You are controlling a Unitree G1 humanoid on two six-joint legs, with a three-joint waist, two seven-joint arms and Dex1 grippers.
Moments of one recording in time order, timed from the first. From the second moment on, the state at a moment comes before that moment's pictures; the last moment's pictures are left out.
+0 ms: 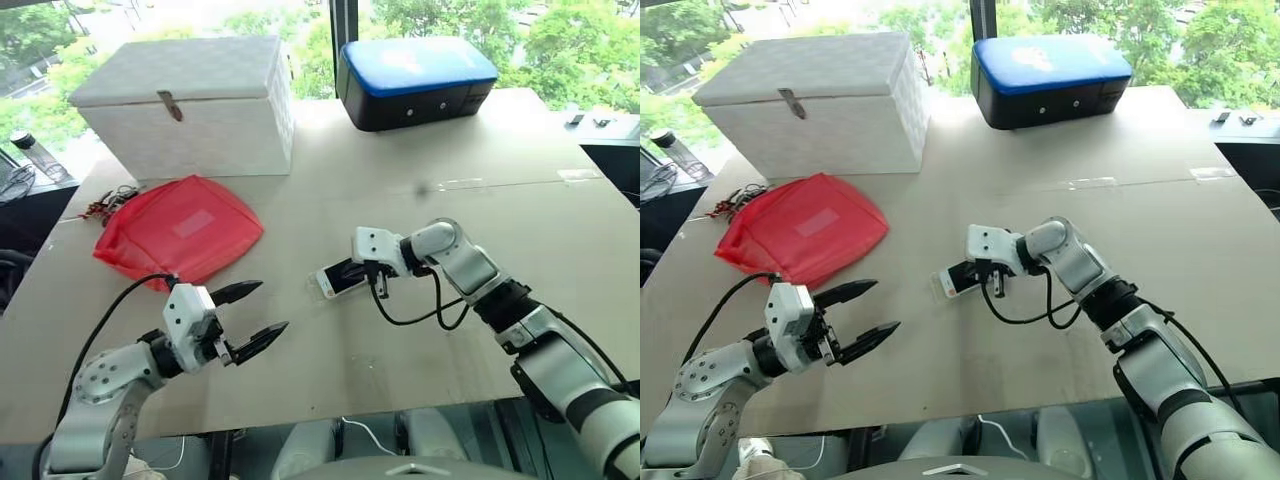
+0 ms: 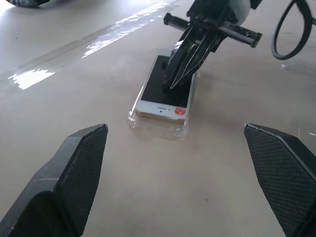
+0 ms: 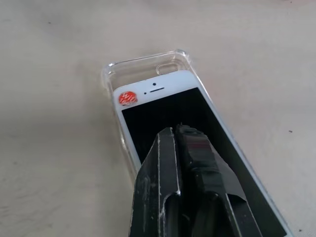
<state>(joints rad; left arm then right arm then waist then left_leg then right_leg) 0.28 0.63 0.24 -0.32 -0.48 0.13 -0.98 -0.75 -0.32 0.51 0.33 -0.06 0.23 1.14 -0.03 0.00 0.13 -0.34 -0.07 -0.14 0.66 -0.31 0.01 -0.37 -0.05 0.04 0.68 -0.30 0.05</state>
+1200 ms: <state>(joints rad) -0.07 0.52 -0.01 -0.08 -0.25 0.23 -0.80 -0.55 -0.48 0.46 -0.14 -0.09 0.58 0.86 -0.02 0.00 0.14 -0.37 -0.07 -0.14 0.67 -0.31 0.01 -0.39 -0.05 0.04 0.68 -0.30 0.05</state>
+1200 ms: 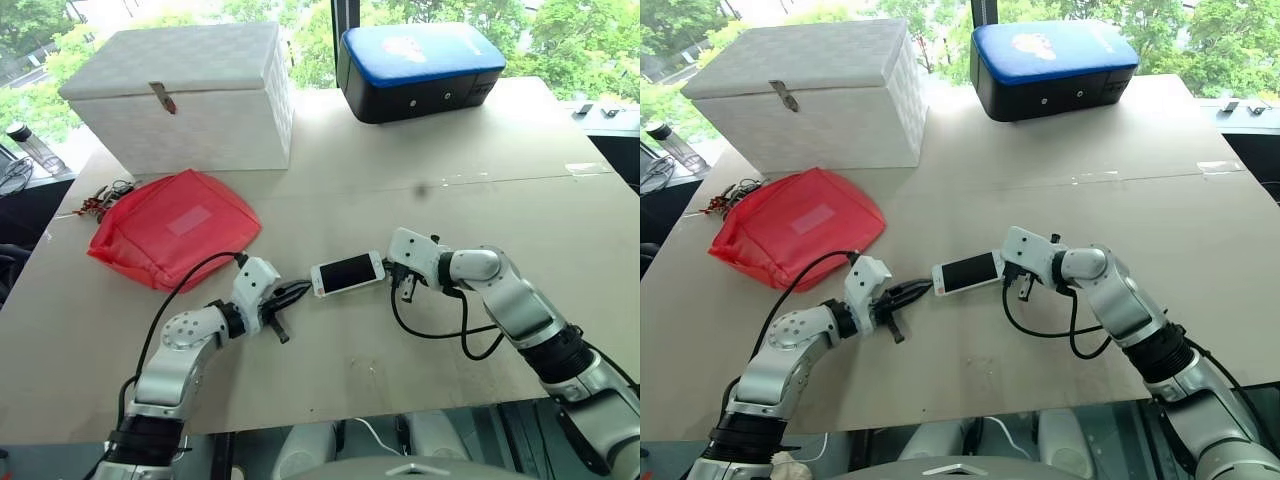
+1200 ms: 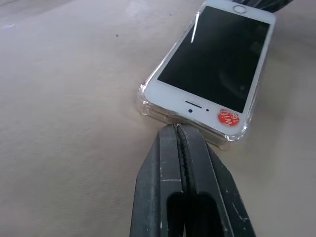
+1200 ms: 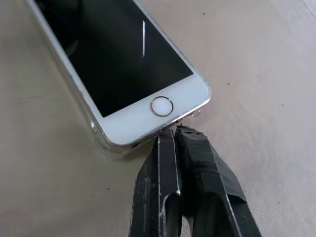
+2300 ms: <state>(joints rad) -0.24 0.51 0.02 0.01 -0.26 0.28 -0.83 -0.46 -0.68 0.35 -0.28 -0.09 0.61 0.90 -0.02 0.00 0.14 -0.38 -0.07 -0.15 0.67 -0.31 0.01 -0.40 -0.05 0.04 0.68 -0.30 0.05</state>
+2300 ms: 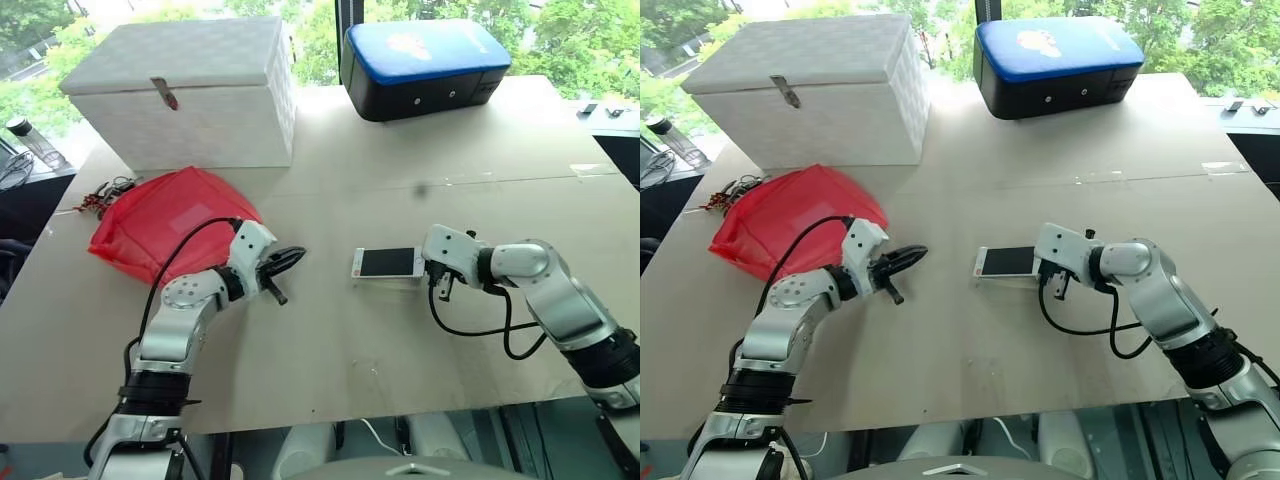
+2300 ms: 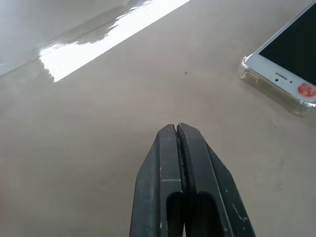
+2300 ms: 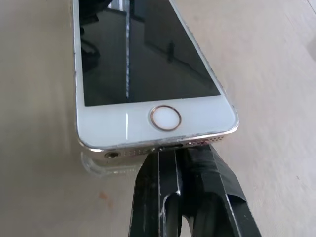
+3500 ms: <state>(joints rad) -0.39 0.37 -0.20 0.10 -0.26 0.34 -0.87 -0.54 -0.52 0.24 -0.14 0.19 0.72 0.84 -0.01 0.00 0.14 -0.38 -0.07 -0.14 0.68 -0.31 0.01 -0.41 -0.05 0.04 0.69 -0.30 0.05</state>
